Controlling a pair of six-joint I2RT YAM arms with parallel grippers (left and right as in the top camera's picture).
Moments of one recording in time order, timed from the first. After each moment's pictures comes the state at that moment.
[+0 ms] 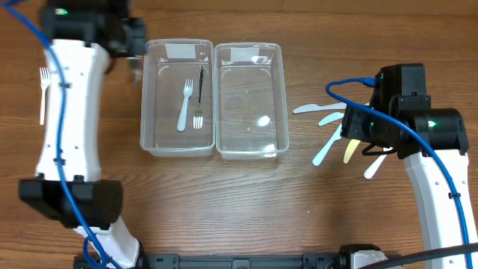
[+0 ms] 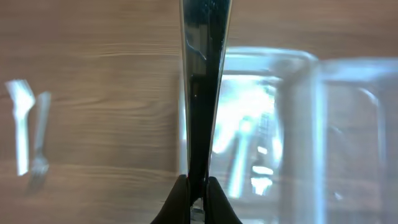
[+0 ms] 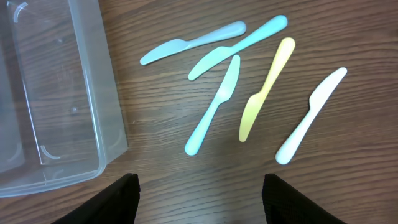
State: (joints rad) left arm -0.08 1.90 2.17 -1.33 -0.04 -0.12; right arm 0.06 1.31 1.40 -1.25 0.03 0.23
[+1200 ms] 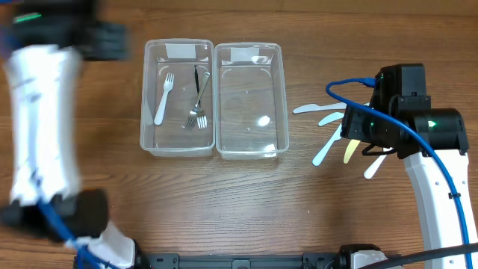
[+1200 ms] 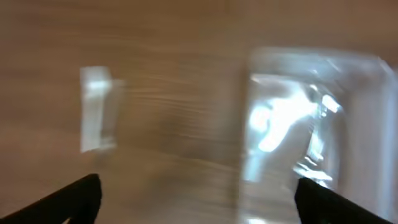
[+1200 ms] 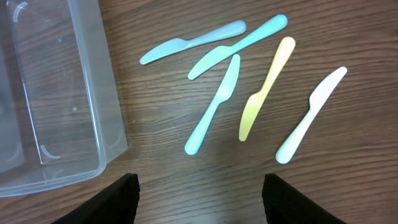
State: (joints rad) left arm 0.14 1.80 2.16 -1.36 -0.11 -0.05; right arm 0.06 1.31 1.40 -1.26 0.03 0.23
